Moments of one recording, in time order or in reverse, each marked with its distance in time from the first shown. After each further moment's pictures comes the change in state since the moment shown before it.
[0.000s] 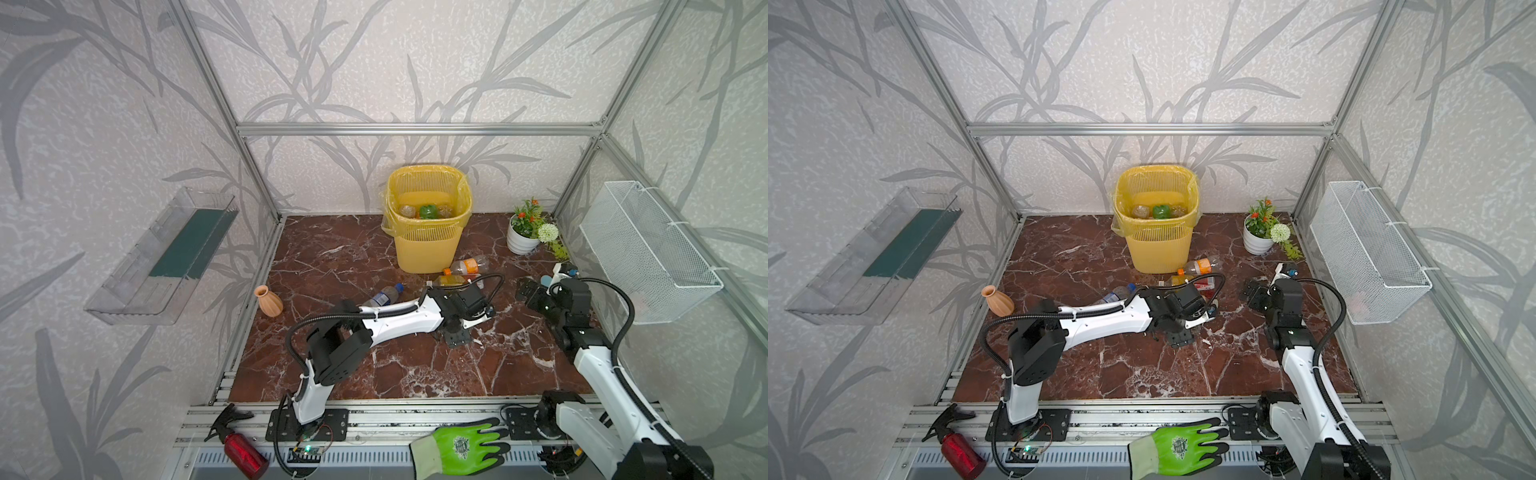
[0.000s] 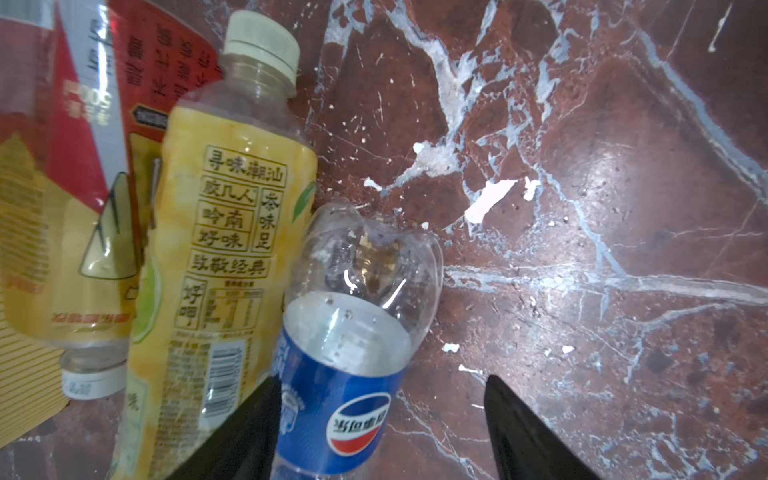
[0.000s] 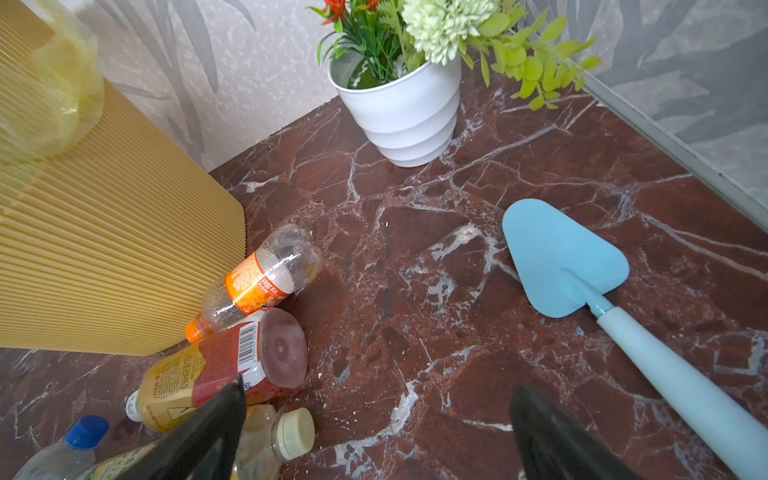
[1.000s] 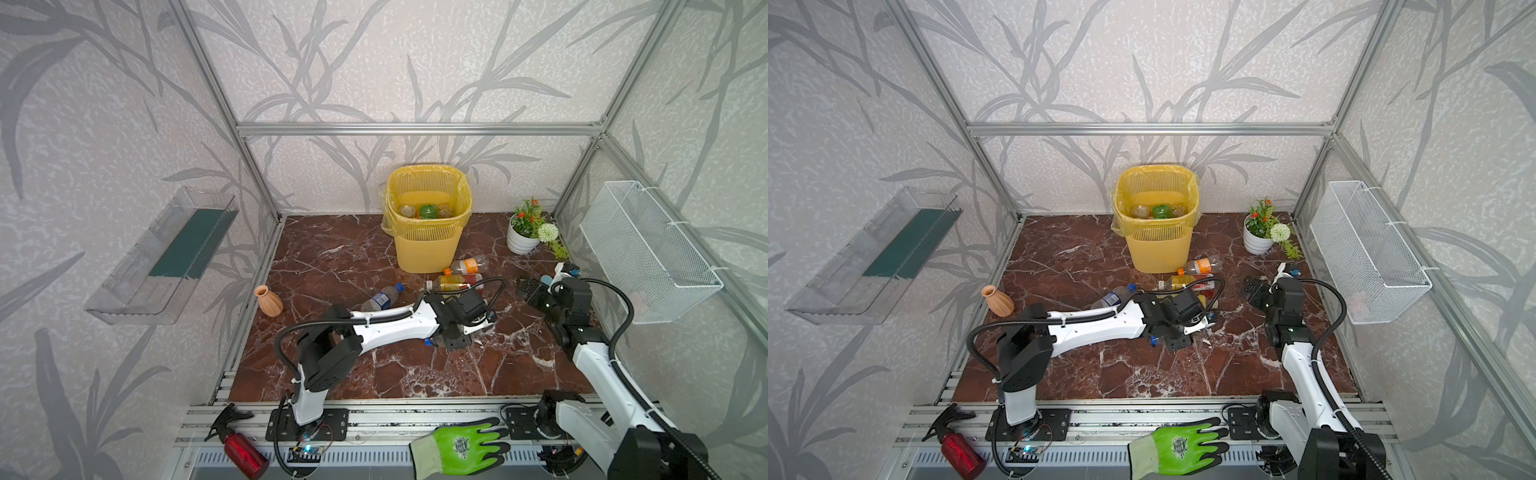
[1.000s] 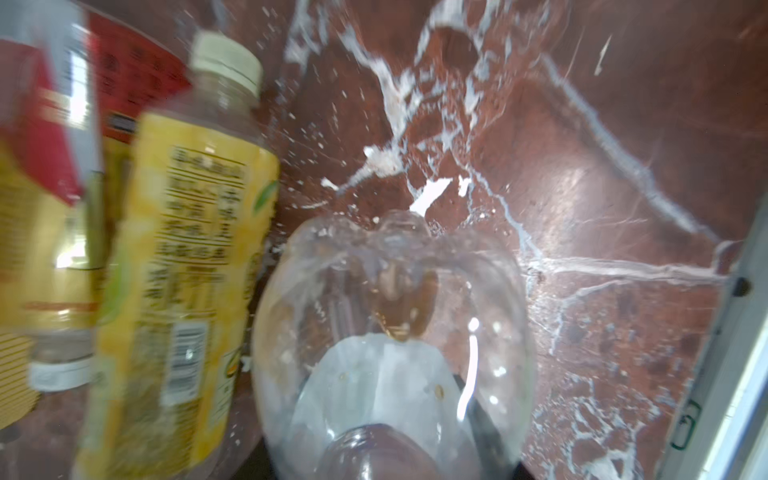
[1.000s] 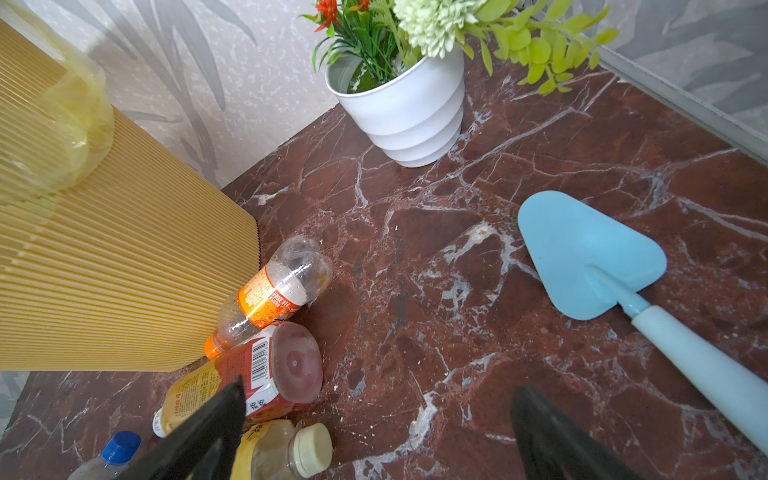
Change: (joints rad) left arm -0.027 -0.145 -0.084 0.048 0.048 -0.060; right arm -0.031 0.040 -0.019 0.085 -0.062 0.077
